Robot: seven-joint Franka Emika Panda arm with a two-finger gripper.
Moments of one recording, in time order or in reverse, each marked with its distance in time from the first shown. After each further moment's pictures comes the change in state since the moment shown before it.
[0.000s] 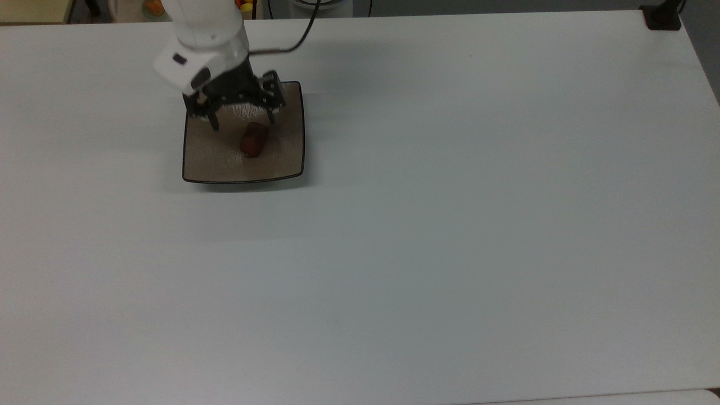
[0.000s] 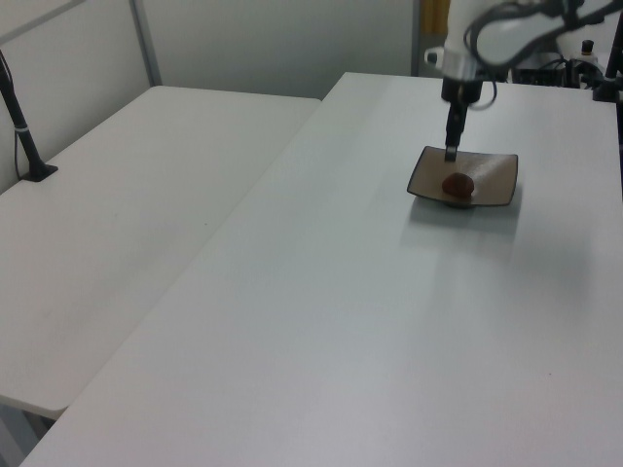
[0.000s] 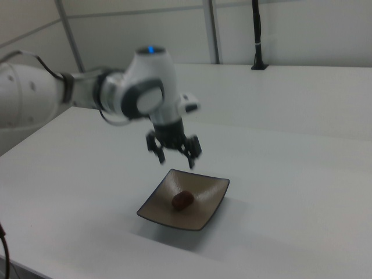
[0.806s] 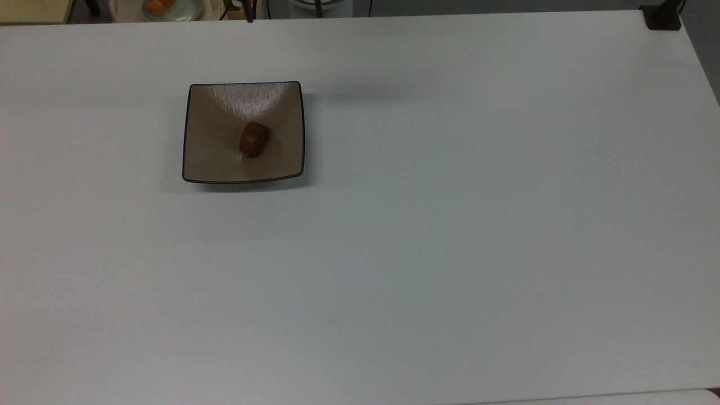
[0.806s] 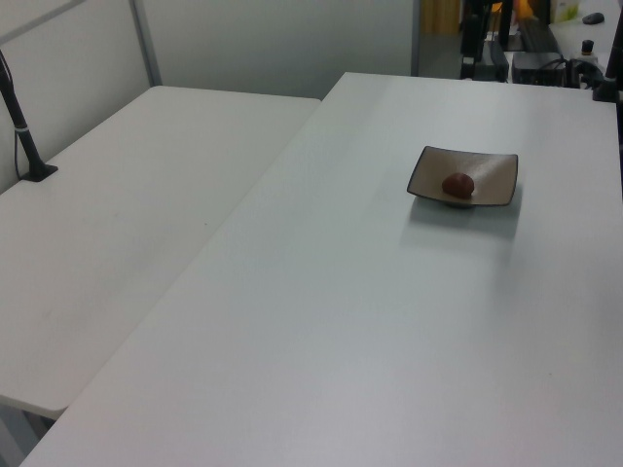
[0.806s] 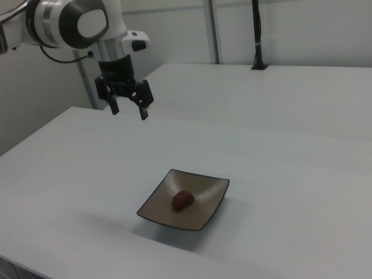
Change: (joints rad) arm 0.141 -0.161 -0.002 0.262 0.004 -0.429 0.232
